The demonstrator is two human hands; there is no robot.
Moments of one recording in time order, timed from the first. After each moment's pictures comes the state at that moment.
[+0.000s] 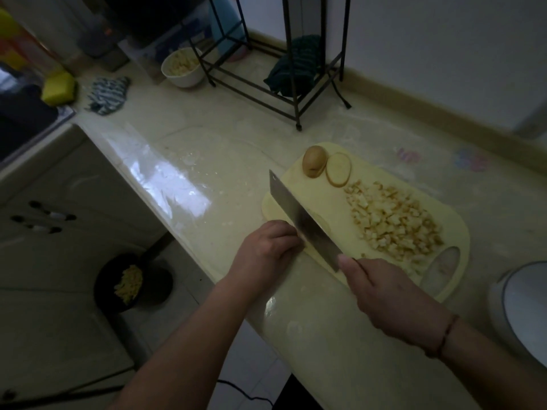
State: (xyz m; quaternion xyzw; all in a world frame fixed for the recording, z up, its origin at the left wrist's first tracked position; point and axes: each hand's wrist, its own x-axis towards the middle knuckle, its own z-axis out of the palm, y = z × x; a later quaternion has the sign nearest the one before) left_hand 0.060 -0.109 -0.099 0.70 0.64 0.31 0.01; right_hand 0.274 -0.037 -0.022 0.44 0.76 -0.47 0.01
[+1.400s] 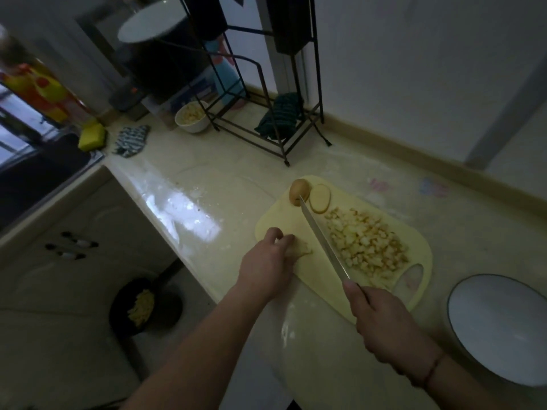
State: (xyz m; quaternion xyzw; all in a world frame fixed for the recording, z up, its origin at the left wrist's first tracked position) left_hand 0.098 -0.084 -0.055 0.58 0.81 0.08 0.10; right_hand 0.319 -0.043 -0.019 0.49 0.70 -0.52 -0.08
